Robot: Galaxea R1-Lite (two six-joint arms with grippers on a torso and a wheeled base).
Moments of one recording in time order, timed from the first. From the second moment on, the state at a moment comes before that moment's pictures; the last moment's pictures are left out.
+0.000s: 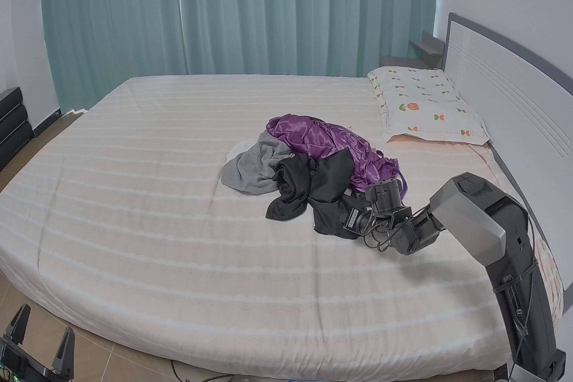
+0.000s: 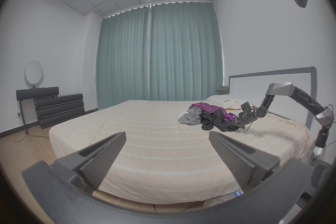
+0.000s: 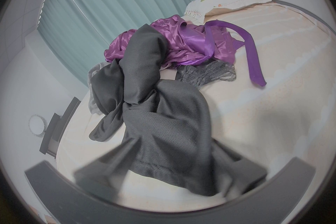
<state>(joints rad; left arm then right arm) 0.00 0.02 -0.02 0.00 0.00 0.01 0.36 2.70 -1.56 -0.53 -0.03 0.63</state>
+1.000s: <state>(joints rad) 0.00 0.02 -0.02 0.00 0.00 0.01 0.40 2.27 -0.79 -1.00 0.13 0.83</state>
